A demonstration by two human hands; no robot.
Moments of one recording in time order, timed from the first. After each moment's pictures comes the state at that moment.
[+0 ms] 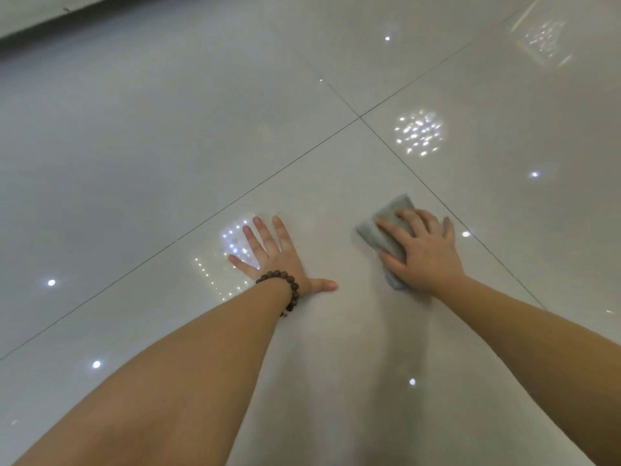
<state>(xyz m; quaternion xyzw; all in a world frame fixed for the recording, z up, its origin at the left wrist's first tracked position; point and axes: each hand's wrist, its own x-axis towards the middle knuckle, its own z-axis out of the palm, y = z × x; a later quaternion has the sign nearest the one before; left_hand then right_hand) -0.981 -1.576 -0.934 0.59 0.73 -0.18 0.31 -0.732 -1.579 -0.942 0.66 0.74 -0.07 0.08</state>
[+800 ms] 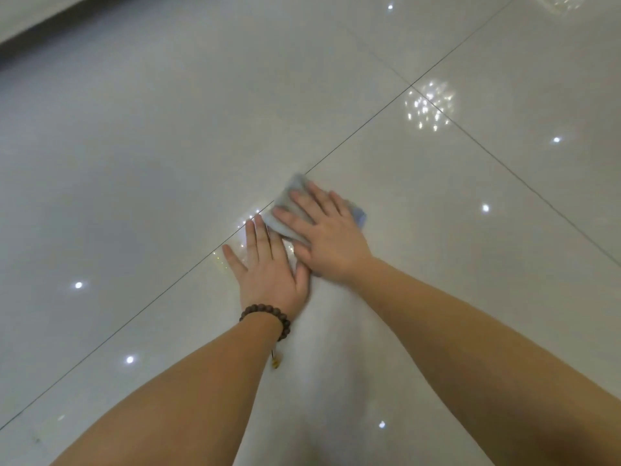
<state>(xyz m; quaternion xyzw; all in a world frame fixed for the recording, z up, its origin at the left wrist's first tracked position) -1.106 -1.605 -0.977 0.69 0.71 -0.03 0.13 -0.974 -1.551 -0.965 0.55 0.82 -0.11 -0.08</state>
